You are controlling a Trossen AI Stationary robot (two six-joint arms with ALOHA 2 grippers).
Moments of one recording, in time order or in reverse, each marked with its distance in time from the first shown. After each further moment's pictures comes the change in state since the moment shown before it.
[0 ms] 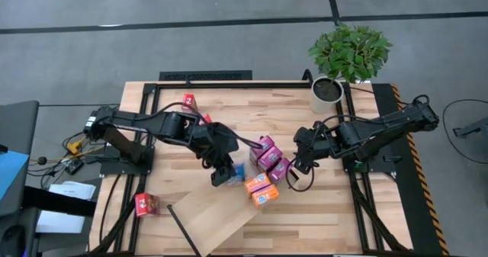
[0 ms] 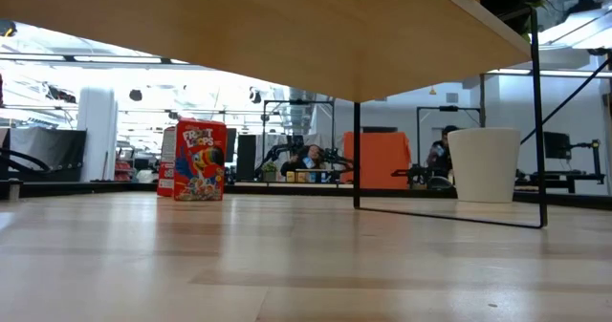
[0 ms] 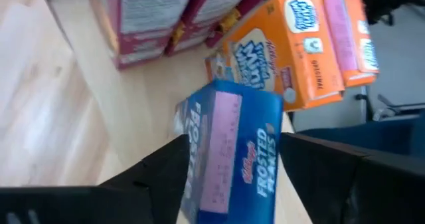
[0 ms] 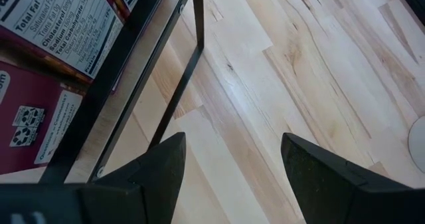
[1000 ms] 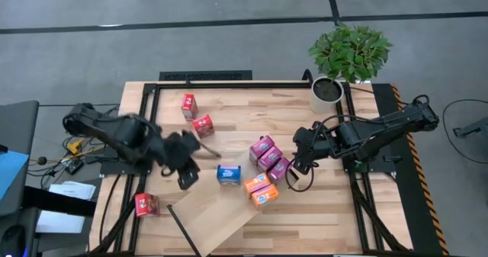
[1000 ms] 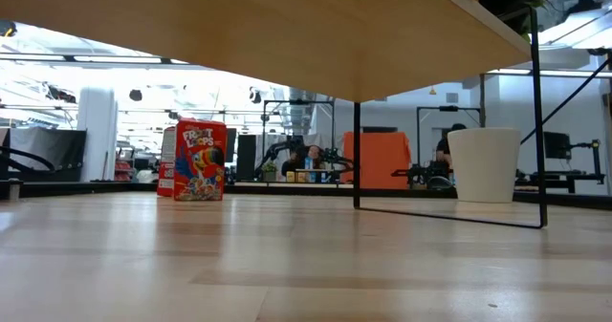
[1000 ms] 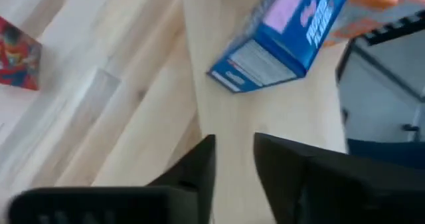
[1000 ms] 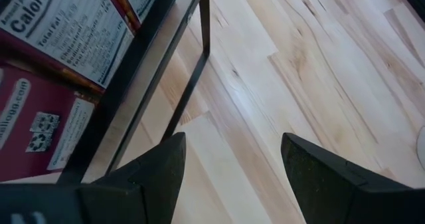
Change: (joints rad) left arm -0.228 -0.205 -0.067 -0.313 -0.310 -0.364; right arm 0.002 0.000 0.000 0.029 0.000 0.000
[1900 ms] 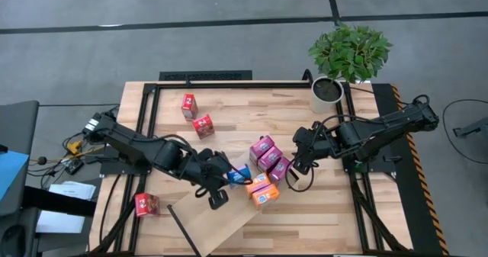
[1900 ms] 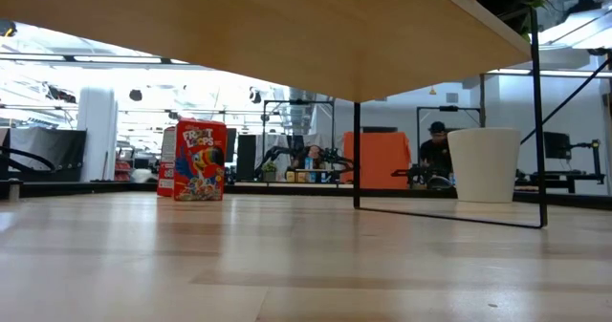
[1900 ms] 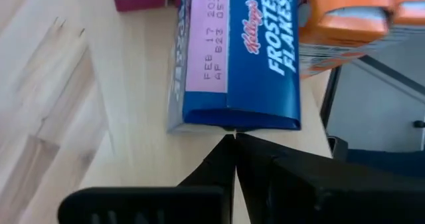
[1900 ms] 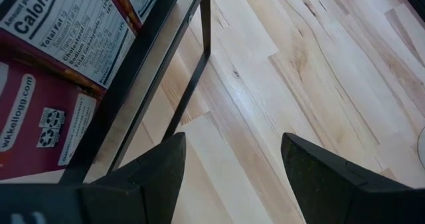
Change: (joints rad) left arm -0.007 0.225 -0.006 0.304 -0.030 0.134; right arm 0.000 0.000 0.000 0.001 -0.001 0.000
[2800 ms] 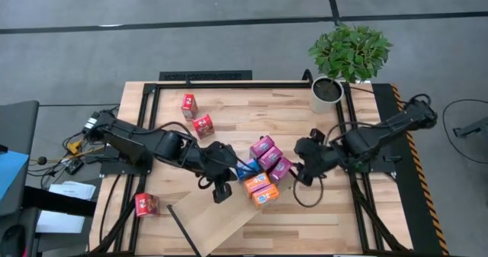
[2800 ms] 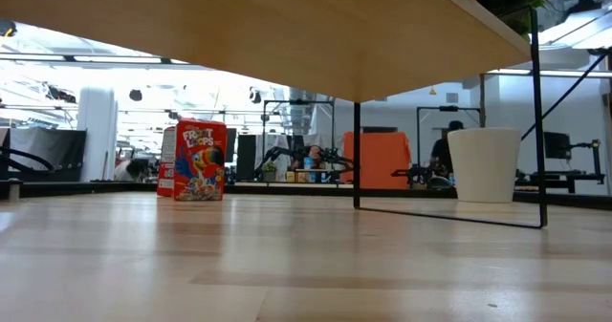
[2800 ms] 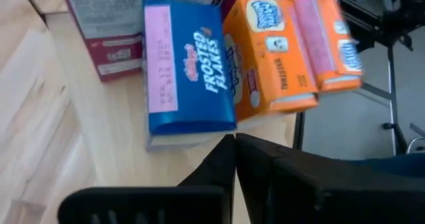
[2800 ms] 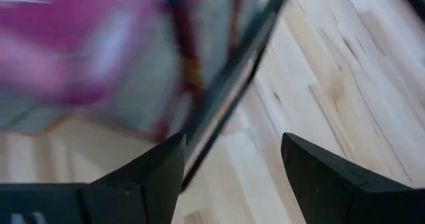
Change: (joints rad) left arm 0.066 -0.020 0.035 0.106 0.068 0.154; right arm 0.174 0.000 0.045 0.060 0.067 -0.014
